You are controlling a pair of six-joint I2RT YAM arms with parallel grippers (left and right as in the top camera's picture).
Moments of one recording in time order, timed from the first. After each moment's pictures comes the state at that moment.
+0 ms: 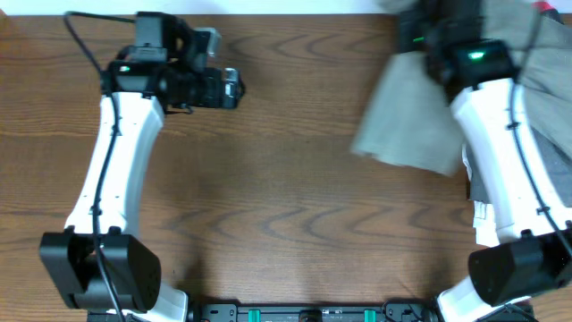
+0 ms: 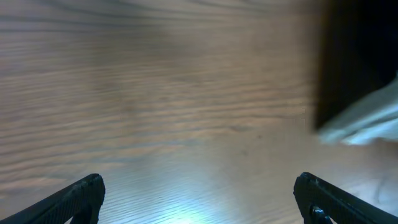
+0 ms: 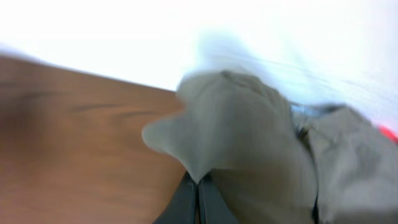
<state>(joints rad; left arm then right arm) -0.03 1.70 1.59 -0.91 0.38 0.01 0.25 1.76 1.79 -0.63 0.10 -0.04</state>
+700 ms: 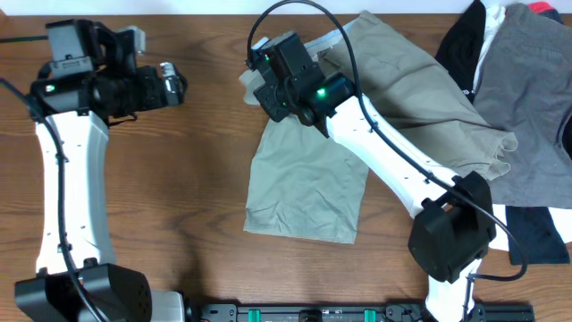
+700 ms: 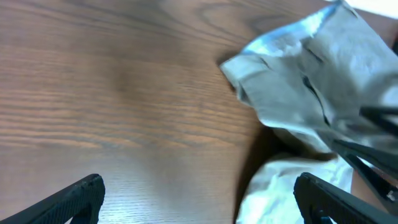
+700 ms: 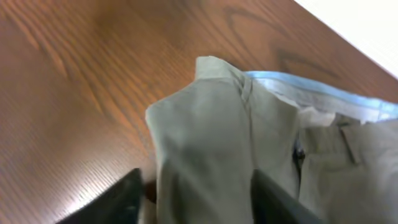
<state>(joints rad) 0.17 1.60 1.59 -0.98 0.38 0.01 0.65 2.01 1.79 -0.63 0.02 -0.06</state>
